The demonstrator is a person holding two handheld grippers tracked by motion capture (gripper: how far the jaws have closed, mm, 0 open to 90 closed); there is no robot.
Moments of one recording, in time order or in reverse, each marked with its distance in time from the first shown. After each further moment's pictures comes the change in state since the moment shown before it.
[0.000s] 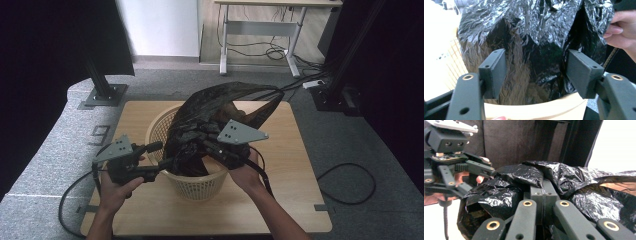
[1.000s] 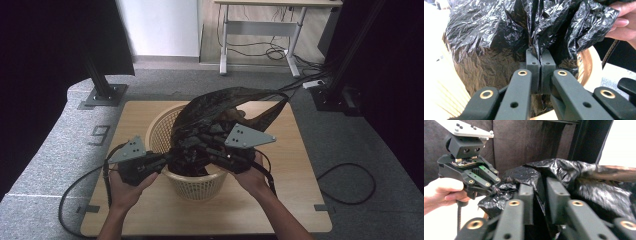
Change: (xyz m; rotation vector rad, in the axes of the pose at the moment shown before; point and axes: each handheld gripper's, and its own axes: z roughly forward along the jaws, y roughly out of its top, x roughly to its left) left arm -0.007 0.002 0.018 0.046 -0.024 0.061; right arm -0.002 -0.007 -0.014 -0.018 0.055 0.018
